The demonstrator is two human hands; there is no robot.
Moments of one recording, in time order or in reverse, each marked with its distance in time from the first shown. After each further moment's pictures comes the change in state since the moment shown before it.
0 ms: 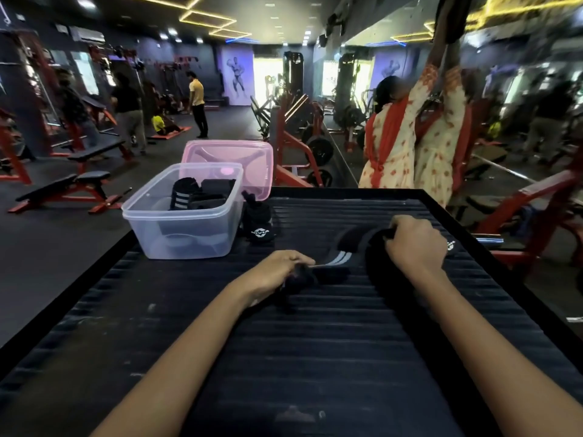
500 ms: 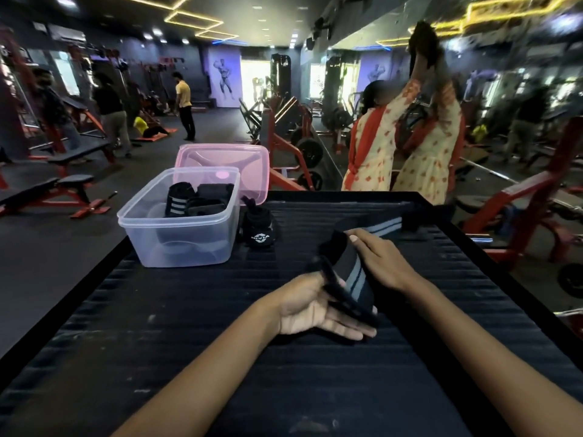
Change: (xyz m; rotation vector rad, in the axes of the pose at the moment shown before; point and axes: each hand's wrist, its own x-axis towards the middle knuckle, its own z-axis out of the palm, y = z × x) left_hand -0.006 -0.004 0.027 -0.460 -0.583 -0.119; right_hand -0.017 -0.016 0.020 0.592 -0.368 -0.356
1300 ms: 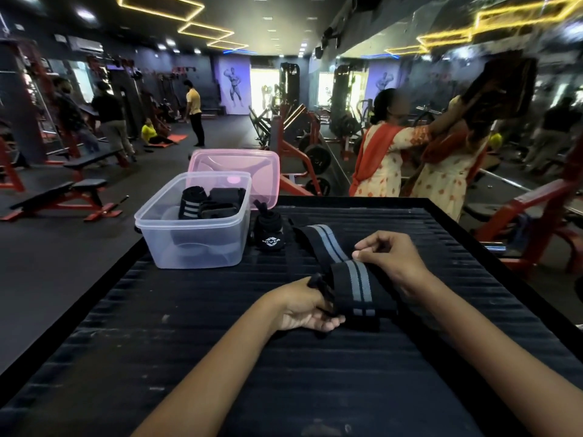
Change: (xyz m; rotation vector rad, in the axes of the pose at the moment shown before) left_hand -0.012 0.006 -0.007 0.234 0.328 -0.090; right_hand 0.004 -0.006 0.006 0.364 0.189 0.251
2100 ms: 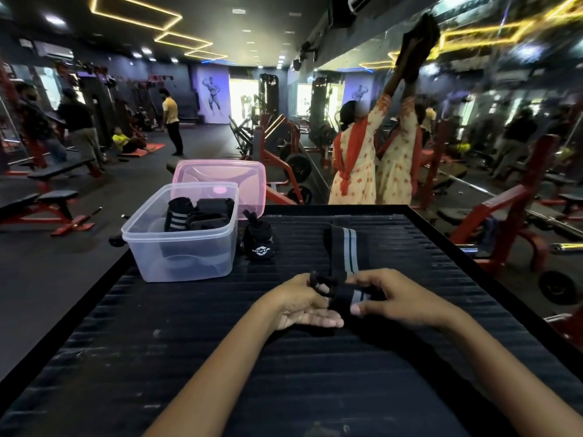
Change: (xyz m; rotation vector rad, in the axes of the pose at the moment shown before) left_hand 0.005 0.006 -0.001 -0.048 0.058 0.062; right_hand -0.049 -0.014 -0.029 -0.345 -0.579 -0.245
